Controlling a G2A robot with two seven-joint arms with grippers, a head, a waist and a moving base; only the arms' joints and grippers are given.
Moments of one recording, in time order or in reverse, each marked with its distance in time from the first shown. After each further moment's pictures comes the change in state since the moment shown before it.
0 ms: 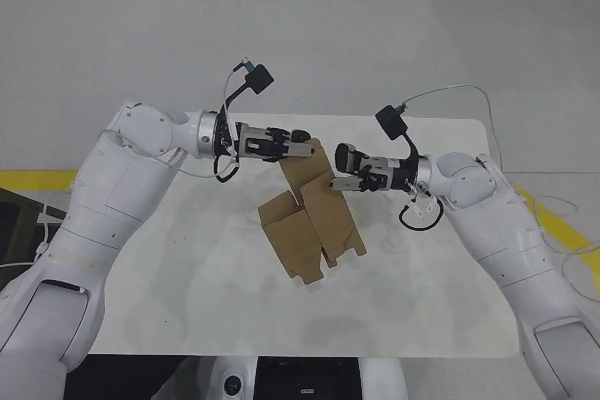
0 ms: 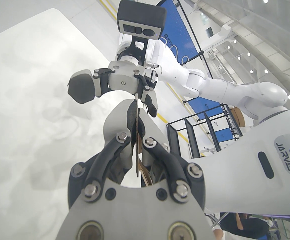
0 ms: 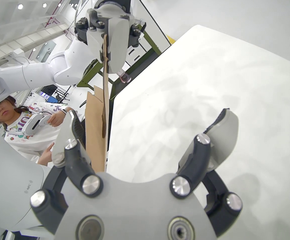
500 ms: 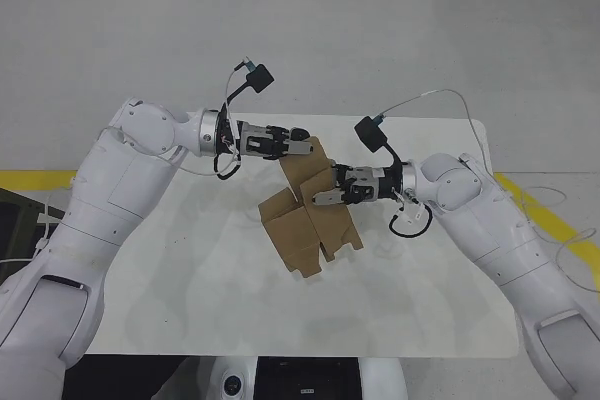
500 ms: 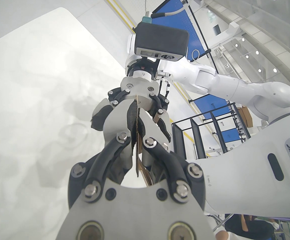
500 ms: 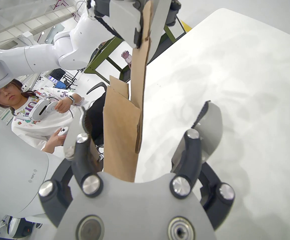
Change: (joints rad) left arm -0.030 -0.002 0.033 0.043 0.015 -0.021 0.021; right arm 0.057 0.024 -0.158 -0.013 0.047 -0.032 -0.032
